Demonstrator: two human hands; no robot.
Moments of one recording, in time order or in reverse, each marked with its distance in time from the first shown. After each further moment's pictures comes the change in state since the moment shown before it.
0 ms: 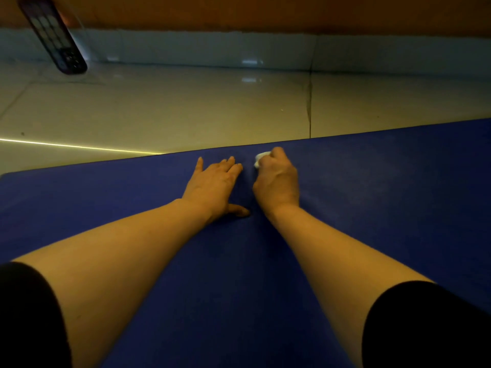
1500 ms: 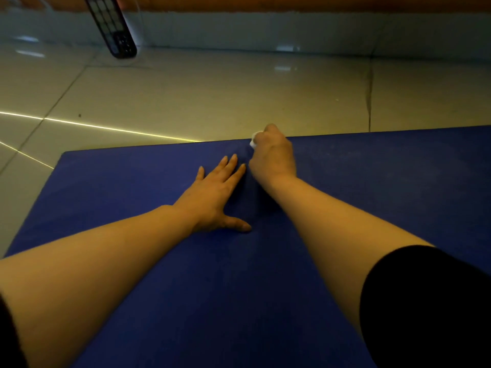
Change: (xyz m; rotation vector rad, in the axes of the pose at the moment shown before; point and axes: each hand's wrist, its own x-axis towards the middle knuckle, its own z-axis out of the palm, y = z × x) left_hand -0.046 -0.078 0.033 -0.163 -0.070 0.007; right_hand 0.032 -0.076 0.046 0.018 -0.152 -0.158
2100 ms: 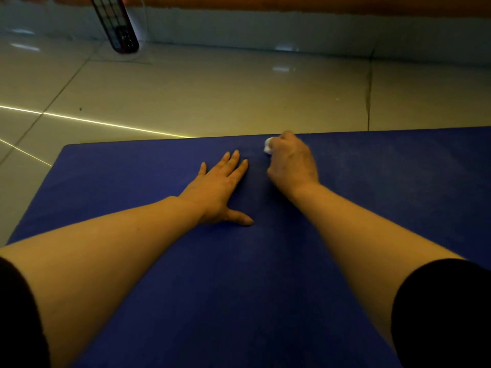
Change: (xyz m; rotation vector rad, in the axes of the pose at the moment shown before) left_hand -0.001 0.003 -0.004 0.024 -0.024 -0.019; right_hand -0.022 0.023 -0.011 -0.081 -0.004 -0.027
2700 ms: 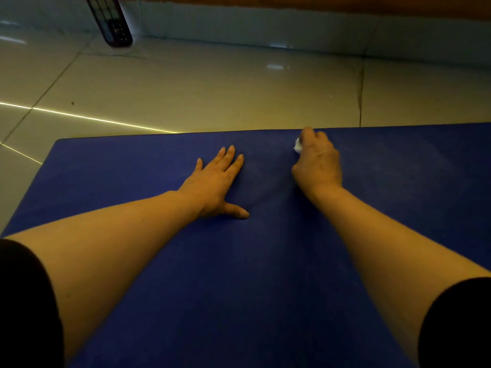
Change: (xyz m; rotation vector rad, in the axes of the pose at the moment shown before) left_hand 0.001 0.001 0.001 0.004 -0.009 -0.017; right_hand -0.021 0.023 -0.025 -0.032 0.044 0.197
